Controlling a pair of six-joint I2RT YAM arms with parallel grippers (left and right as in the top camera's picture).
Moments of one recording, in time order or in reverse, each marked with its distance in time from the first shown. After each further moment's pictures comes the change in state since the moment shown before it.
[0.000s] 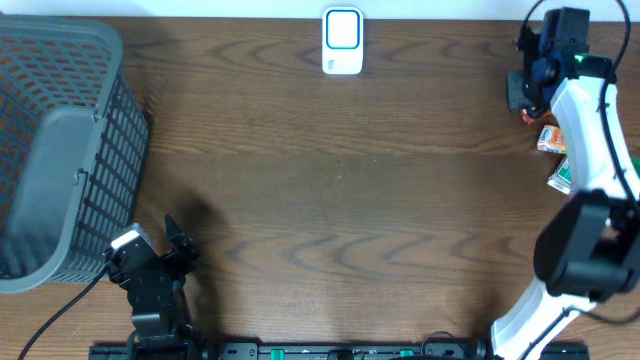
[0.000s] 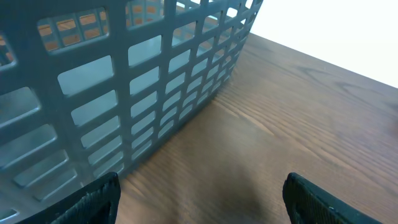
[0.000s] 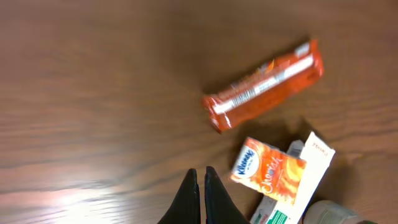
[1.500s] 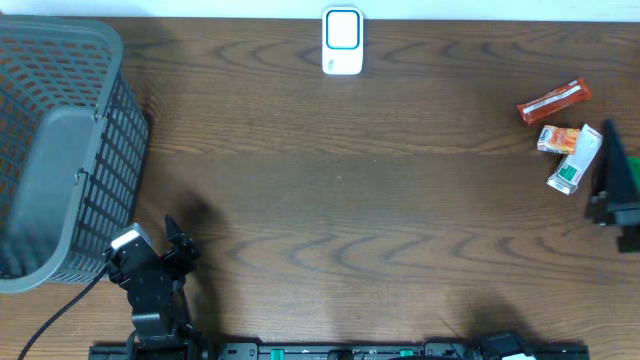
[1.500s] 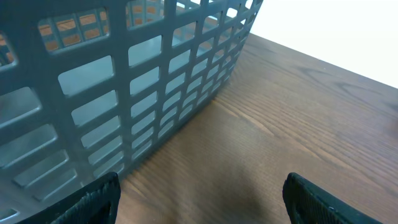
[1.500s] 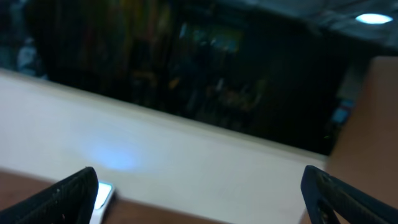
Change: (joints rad) left arm 0.000 0.000 0.000 0.000 0.000 0.000; right arm 0.328 -1.100 0.035 0.075 -0.006 -0.075
